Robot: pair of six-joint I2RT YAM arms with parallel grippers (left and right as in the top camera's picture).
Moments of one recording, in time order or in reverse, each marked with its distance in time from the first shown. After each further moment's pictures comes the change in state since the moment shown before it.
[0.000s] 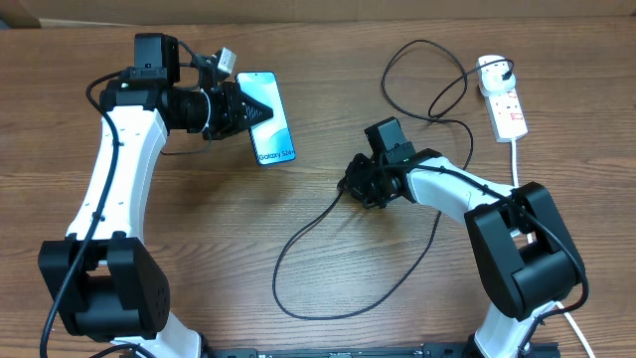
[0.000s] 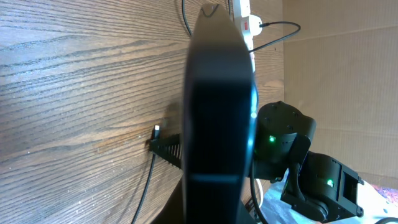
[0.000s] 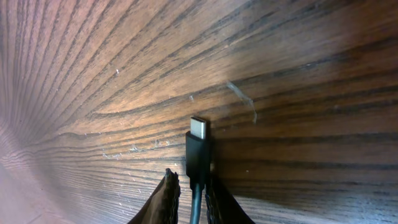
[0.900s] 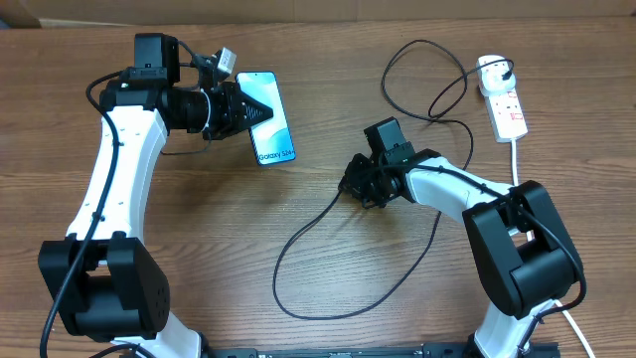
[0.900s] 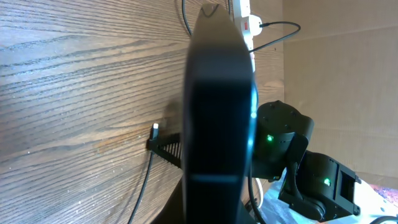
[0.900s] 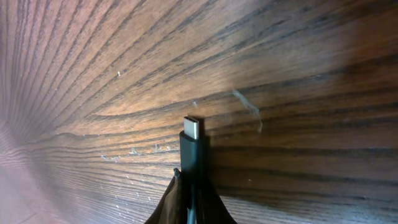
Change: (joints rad) left arm 0.000 0.000 0.000 0.000 0.000 0.000; right arm 0.000 0.010 0.000 0.020 -0.009 -0.023
